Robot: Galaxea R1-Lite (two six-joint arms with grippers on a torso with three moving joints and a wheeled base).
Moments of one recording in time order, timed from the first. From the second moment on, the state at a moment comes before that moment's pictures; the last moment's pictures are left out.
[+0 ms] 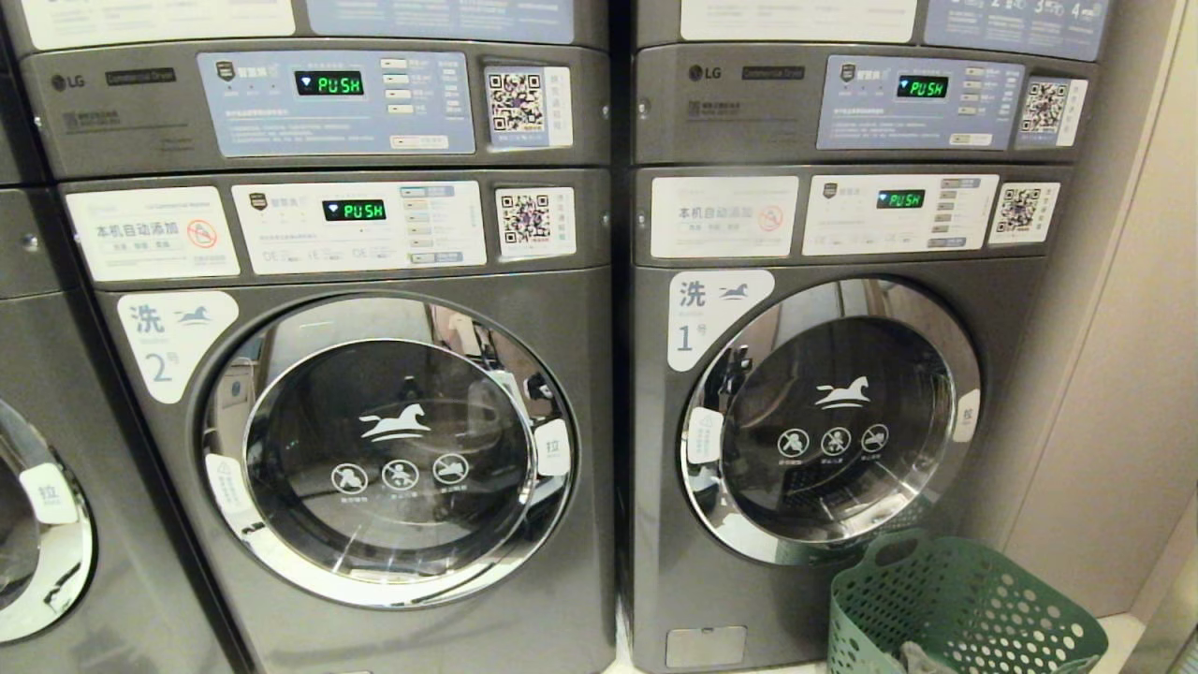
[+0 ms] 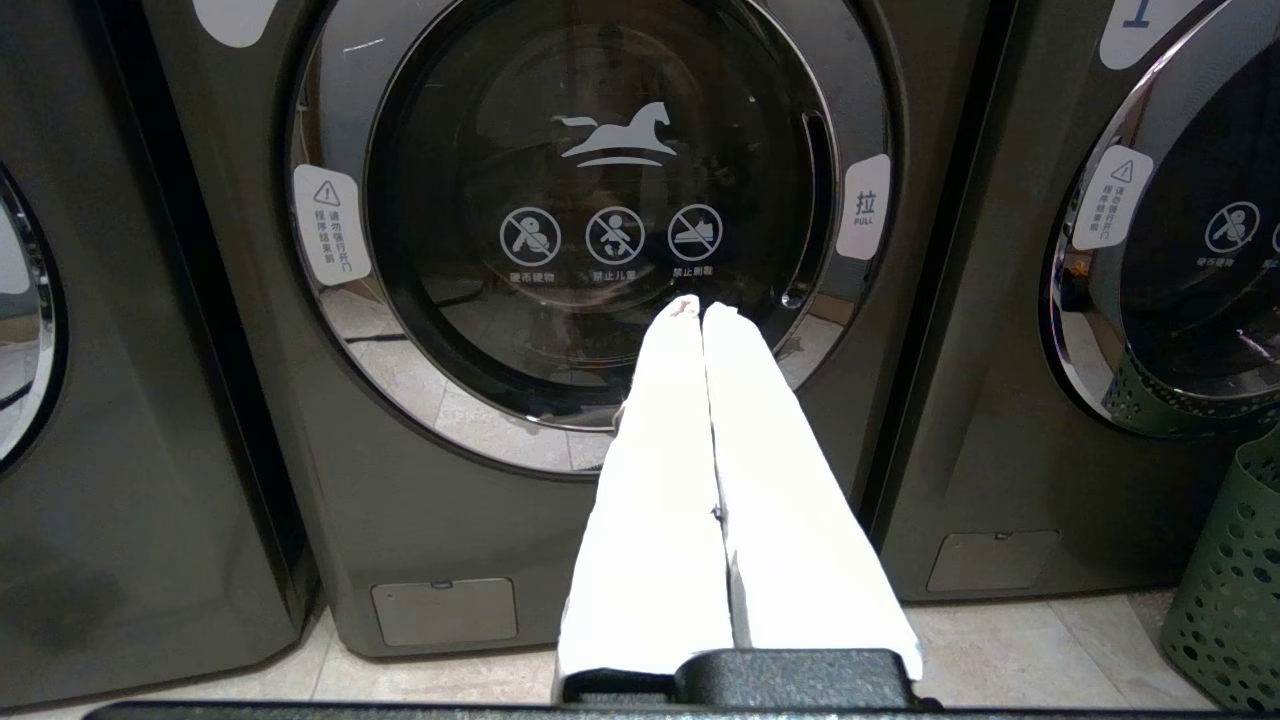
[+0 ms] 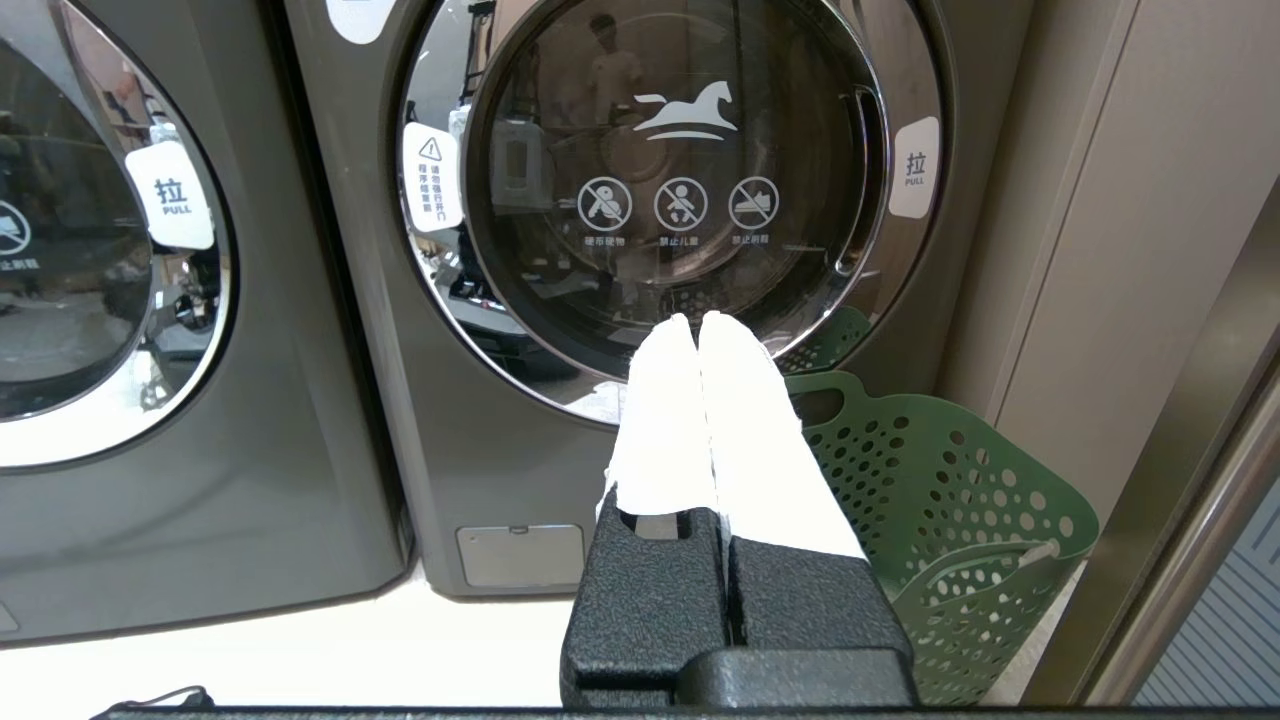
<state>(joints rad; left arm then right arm) 0.00 0.00 0.00 -0.02 0.00 -0.01 0.00 0.00 0.00 0.00 0.00 0.01</state>
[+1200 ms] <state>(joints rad) 0.00 0.00 0.00 -0.02 0.00 -0.02 0.00 0.00 0.00 0.00 0.00 0.01</state>
